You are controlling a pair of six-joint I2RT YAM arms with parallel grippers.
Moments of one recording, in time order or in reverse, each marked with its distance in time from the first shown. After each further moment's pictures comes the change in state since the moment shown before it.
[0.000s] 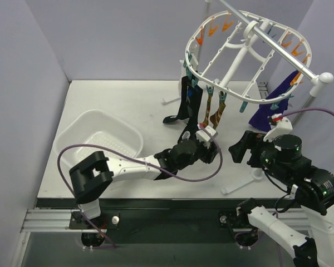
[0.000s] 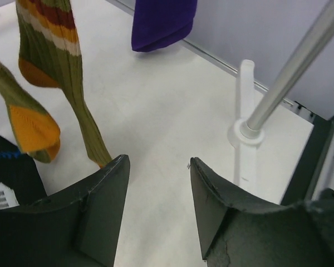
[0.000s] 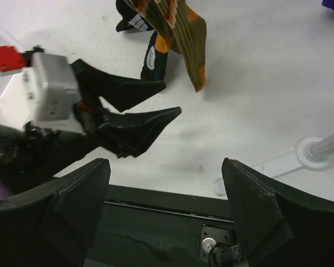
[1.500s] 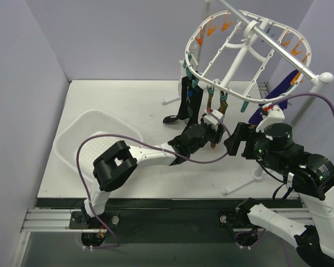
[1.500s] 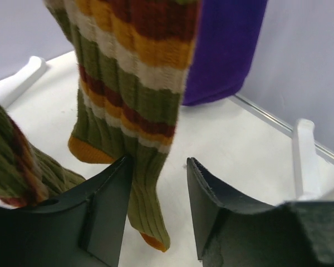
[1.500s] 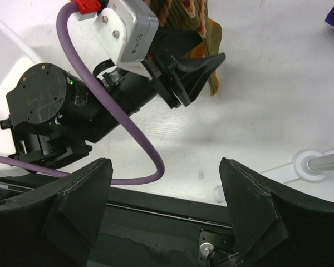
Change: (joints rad) left arm 0.111 0.316 0.307 0.118 -0.009 0.082; right arm 0.113 0.137 0.126 -0.015 0.083 0.003
